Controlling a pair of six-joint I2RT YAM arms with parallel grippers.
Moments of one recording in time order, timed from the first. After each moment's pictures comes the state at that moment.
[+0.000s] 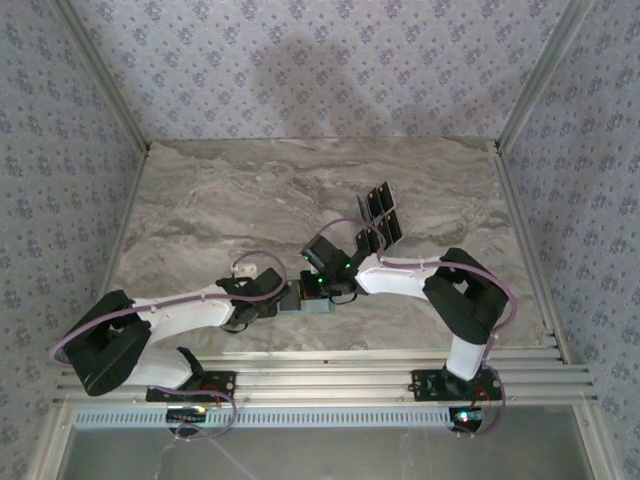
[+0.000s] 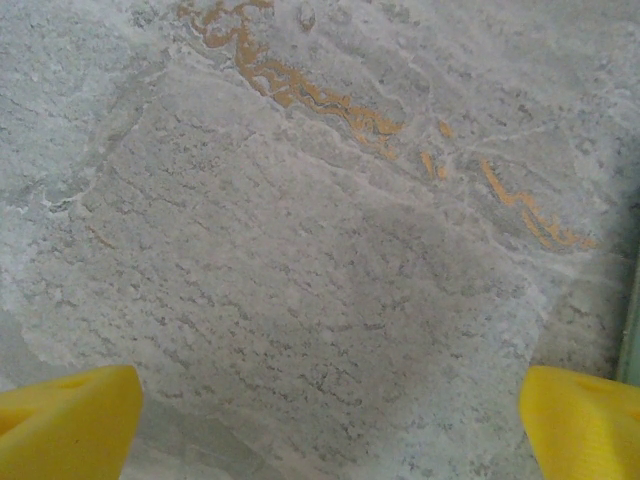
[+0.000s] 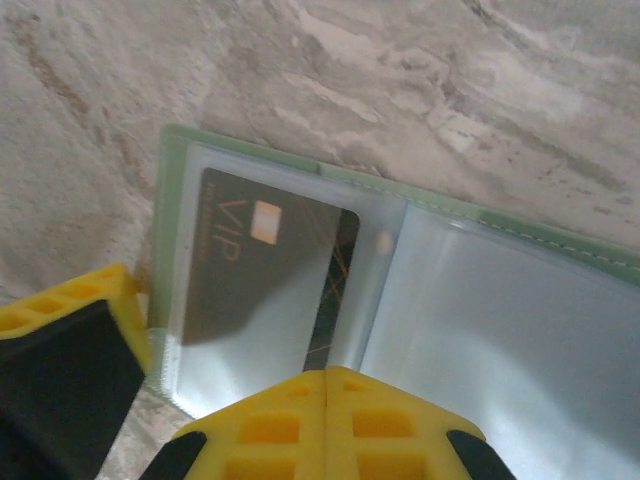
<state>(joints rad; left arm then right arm) -0.88 1.33 0.57 -0.61 -0.49 -0.93 0.93 1.78 1.01 -0.23 -0.17 0.75</state>
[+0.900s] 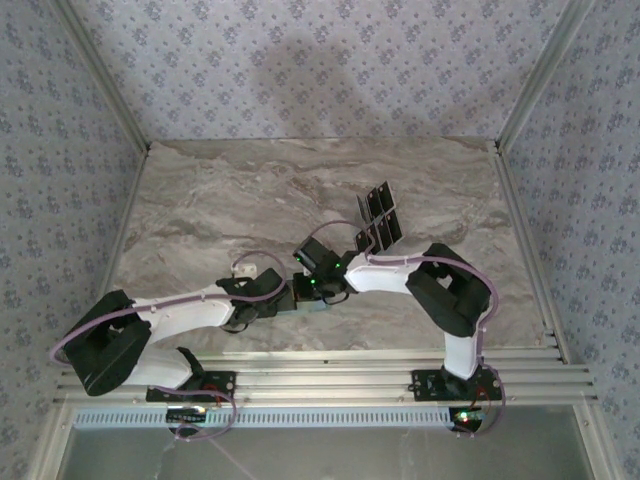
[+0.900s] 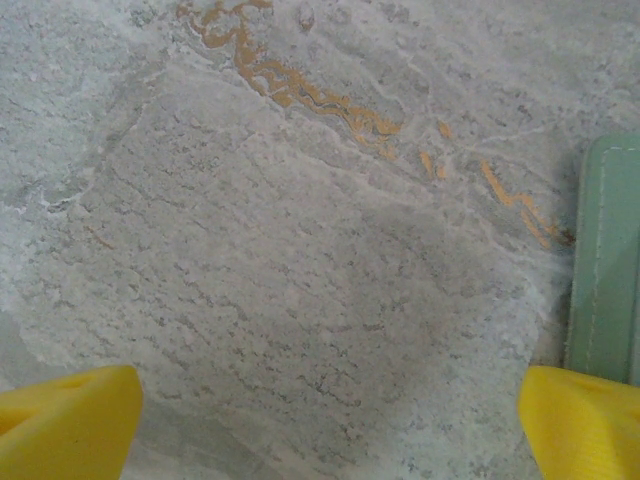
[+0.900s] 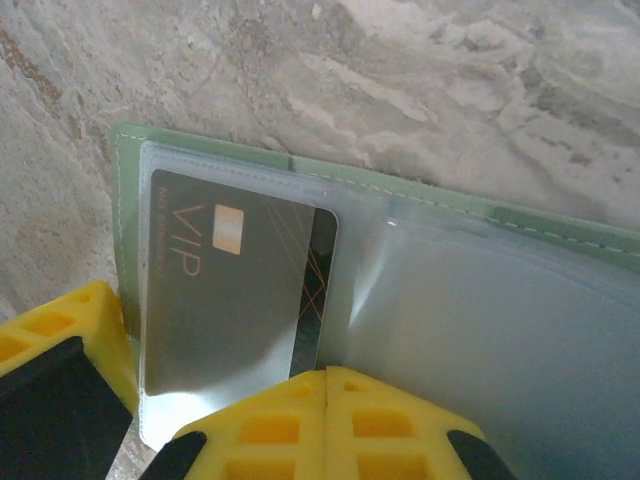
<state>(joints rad) -0.88 1.33 0.57 -0.60 -0.49 -0.93 0.95 1.87 1.07 -0.22 -0.20 0.75</state>
